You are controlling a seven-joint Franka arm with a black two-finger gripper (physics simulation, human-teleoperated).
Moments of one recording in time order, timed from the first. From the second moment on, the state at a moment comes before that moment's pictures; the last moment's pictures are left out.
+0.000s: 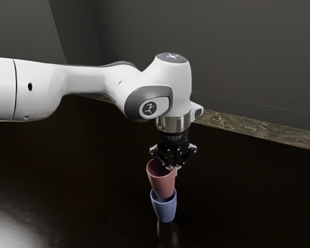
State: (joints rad) arm -0.19 0.23 -0.33 -1.78 0.08 1.92 -1.09
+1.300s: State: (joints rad) arm -0.18 0.20 -0.33 -1.80 0.07 1.94 -1.04
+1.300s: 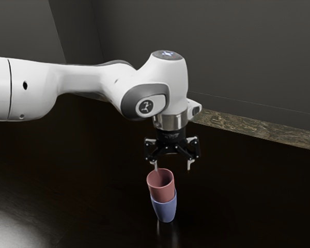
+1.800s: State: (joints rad) arm -0.18 0.12 -0.33 -1.81 0.08 1.93 -1.01
